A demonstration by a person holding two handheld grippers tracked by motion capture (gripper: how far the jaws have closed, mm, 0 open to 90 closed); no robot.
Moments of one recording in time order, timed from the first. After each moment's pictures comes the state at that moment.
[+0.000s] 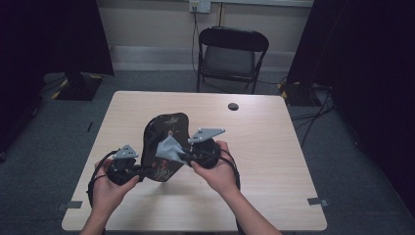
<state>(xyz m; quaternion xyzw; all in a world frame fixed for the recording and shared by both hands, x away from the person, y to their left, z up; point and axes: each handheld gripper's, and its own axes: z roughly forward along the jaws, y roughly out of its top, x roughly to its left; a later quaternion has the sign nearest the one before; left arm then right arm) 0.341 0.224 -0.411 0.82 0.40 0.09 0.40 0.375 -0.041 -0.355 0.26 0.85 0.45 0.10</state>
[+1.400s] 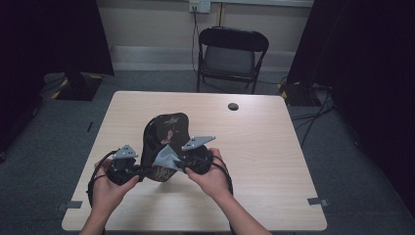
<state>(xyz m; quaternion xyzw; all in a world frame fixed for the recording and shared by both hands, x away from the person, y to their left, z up) 0.342 0.225 -0.411 0.82 0.40 0.09 0.40 0.377 -0.026 -0.402 0.28 0.86 0.42 0.08</state>
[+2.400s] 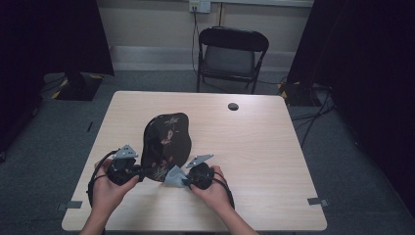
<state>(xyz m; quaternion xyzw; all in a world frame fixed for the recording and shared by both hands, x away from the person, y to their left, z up) 0.342 0.225 -0.411 0.82 0.40 0.09 0.40 0.372 -0.036 -0.479 0.31 0.88 0.35 0.05</state>
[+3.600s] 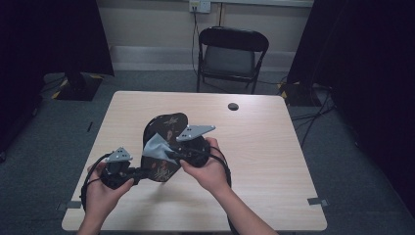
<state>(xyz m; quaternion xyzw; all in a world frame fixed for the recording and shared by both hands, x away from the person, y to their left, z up) 0.329 0.234 -0.404 0.81 0.41 0.09 0.41 0.369 -0.016 -0.344 0.23 0.85 0.47 0.09</state>
